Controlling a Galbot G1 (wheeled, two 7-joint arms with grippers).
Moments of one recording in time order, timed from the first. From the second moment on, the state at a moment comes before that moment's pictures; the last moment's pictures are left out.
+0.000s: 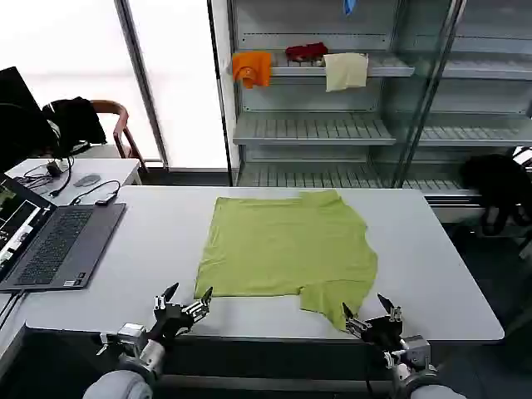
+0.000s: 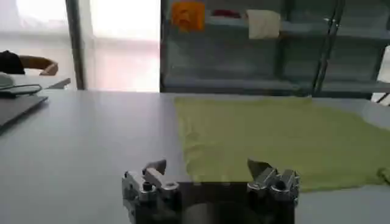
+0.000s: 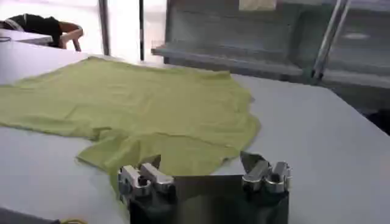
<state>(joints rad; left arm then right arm) 1.43 -1.39 -0.56 -2.07 -0.20 0.46 0.14 -1.51 1.36 0.56 2.17 0.07 -0.51 -0.12</state>
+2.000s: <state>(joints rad) 1.27 -1.39 -0.50 -1.97 -0.22 0.46 0.10 -1.25 1.45 0.51 2.04 0.04 -0.51 -0.07</state>
